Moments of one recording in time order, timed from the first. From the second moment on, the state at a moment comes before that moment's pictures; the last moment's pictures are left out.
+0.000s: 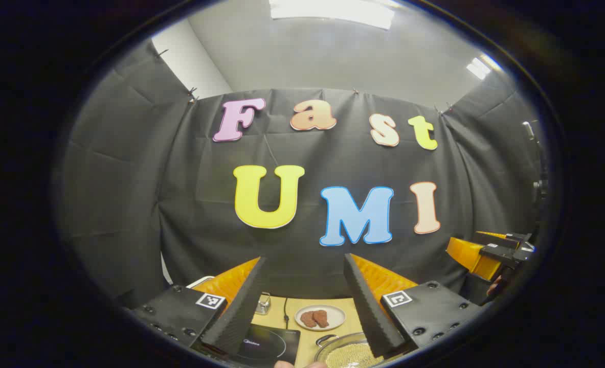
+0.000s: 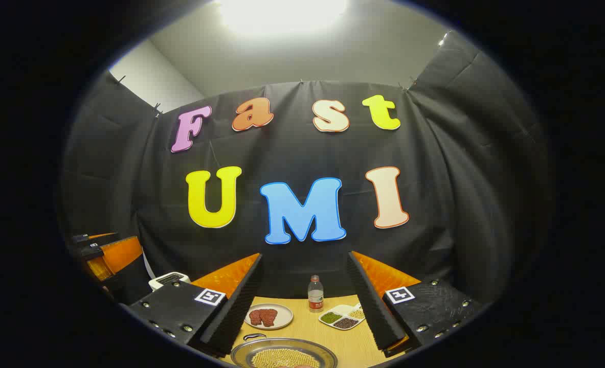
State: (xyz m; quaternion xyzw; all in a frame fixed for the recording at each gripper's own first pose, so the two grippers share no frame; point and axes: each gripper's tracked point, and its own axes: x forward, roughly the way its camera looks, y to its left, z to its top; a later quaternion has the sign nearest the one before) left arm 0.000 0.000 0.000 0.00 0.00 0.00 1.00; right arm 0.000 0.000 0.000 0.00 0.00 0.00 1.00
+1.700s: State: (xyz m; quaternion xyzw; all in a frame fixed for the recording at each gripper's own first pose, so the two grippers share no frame) left arm -0.002 0.002 -0.041 -0.01 0.03 -0.04 1.00; right arm -0.040 0.006 -0.132 -0.01 0.18 0.04 0.98
